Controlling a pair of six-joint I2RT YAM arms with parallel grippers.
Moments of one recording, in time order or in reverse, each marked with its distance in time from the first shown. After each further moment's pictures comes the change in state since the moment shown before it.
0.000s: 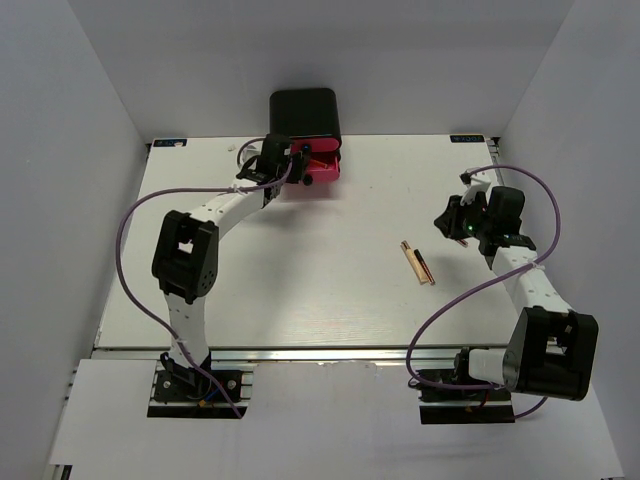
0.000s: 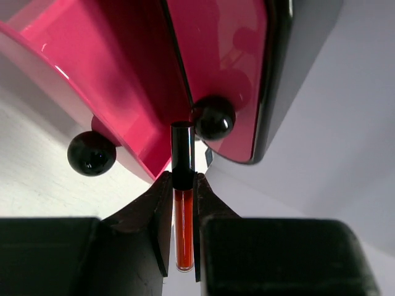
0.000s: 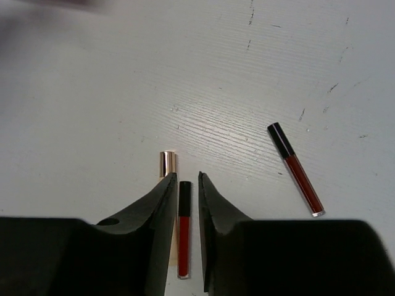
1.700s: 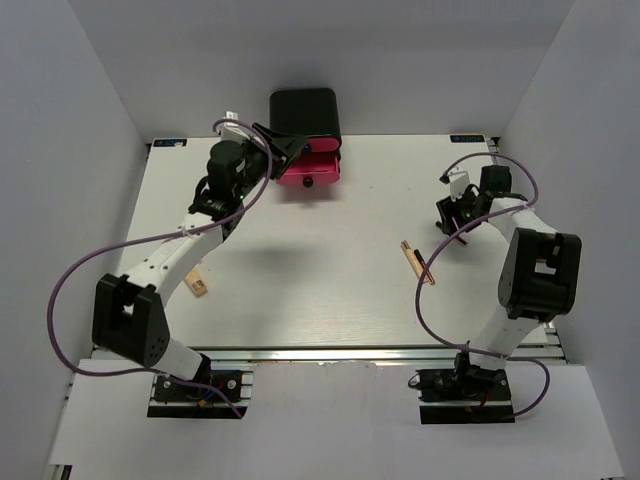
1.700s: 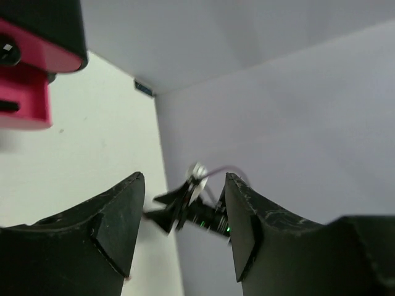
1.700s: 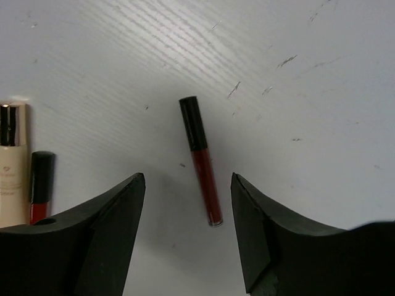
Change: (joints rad) left arm 0.034 -0.470 -0.311 0.349 0.316 0.466; right arm -0.023 0.455 0.345 -0.320 0.151 -0.539
